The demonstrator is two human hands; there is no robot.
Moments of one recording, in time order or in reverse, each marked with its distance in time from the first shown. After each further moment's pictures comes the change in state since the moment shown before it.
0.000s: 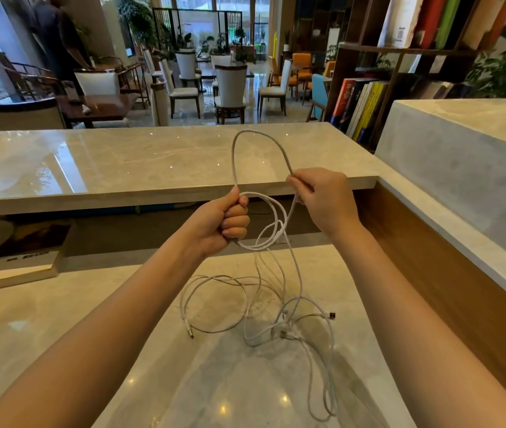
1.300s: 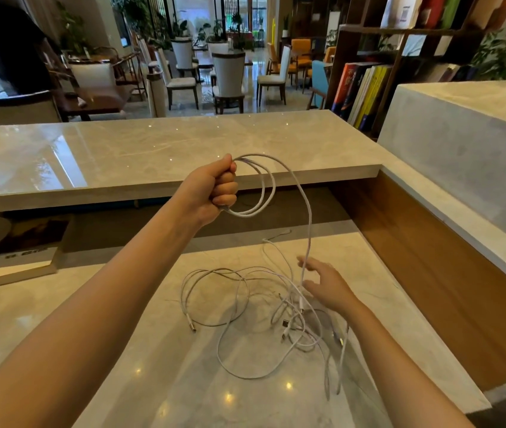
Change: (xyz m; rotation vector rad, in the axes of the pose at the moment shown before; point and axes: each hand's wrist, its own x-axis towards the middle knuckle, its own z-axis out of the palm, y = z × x) left_hand 0.013 0.032 0.009 0.115 0.124 0.164; right_hand -0.142 0.076 0.070 0.248 -0.583 0.630
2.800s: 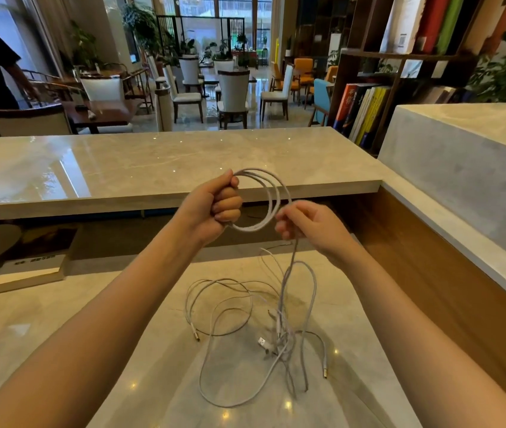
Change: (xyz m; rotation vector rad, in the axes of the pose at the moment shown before) left_hand -0.023 0.000 -0.004 -0.176 -0.137 -0.013; right_hand -0.005 -0.138 -0.067 0.513 -0.025 -0.280
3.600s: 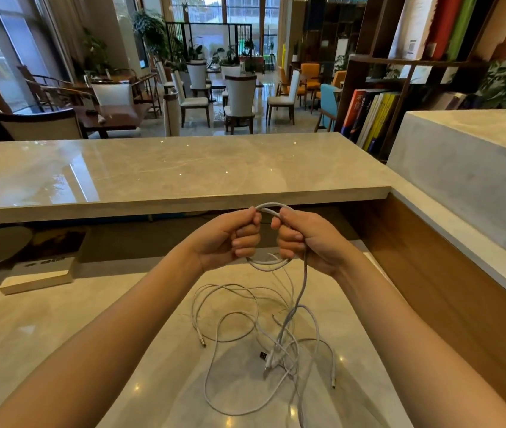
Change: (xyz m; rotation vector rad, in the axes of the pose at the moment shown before) left_hand -0.003 -0.018 -0.023 0.192 -0.281 -0.206; right_hand 0.009 -0.011 0.018 0.538 -0.286 0.175
